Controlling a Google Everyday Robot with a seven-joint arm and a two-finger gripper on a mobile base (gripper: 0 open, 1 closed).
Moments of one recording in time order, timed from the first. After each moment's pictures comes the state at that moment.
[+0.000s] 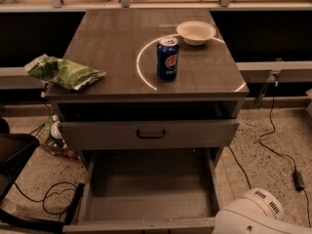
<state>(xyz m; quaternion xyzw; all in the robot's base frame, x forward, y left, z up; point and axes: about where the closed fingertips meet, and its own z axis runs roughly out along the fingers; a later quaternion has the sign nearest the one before) 0.228 -0.169 0.540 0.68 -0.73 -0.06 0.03</state>
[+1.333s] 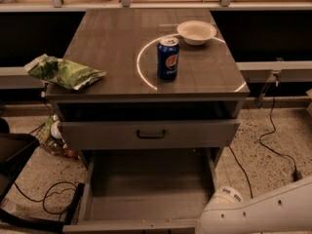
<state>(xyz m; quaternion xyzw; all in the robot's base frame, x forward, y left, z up) 0.274 -0.155 0.412 0.69 -0.72 -0.08 0.02</state>
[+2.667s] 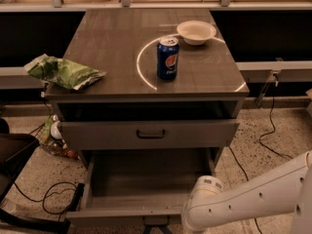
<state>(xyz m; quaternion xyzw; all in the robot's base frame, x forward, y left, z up) 0.352 -0.113 0.397 0.73 -0.68 -0.03 -0.05</state>
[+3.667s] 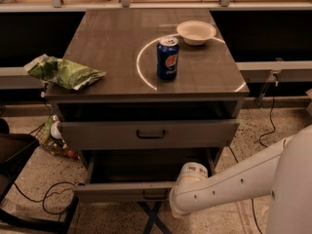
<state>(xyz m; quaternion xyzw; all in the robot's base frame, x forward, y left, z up) 0.406 -0.081 0.400 0.76 -0.65 0.00 -0.07</state>
